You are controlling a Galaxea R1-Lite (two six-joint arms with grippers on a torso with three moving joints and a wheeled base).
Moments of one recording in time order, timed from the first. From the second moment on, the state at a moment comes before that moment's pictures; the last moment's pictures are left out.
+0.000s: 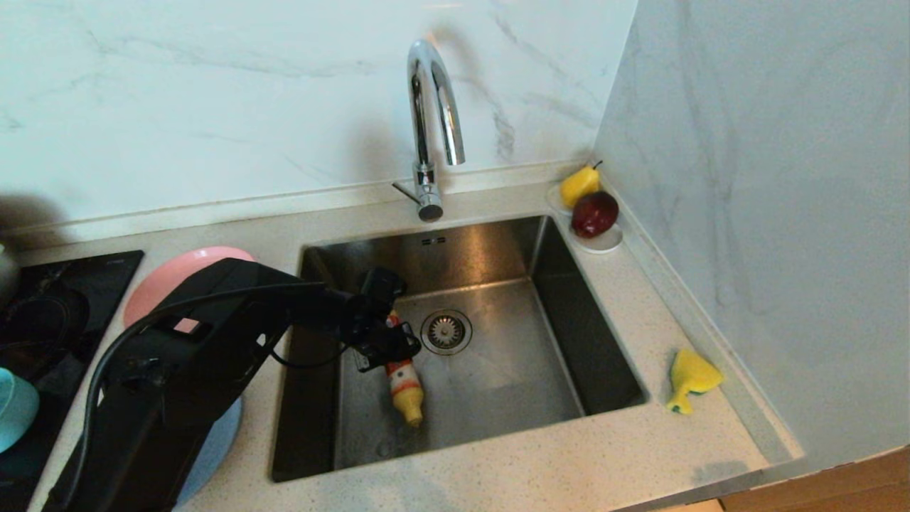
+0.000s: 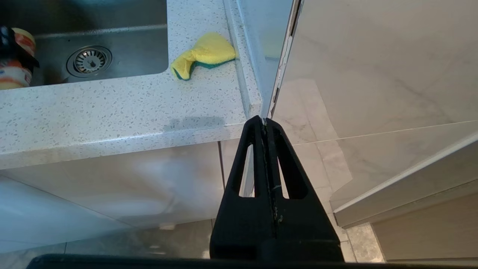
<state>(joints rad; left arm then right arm) -0.30 2.55 -1.78 0.18 0.04 -0.65 0.00 0.00 0.00 0.00 0.00 0.01</state>
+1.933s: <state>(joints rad) -0.20 2.20 -1.78 0.20 -0.38 -1.14 0.00 0.00 0.00 0.00 0.00 0.01</state>
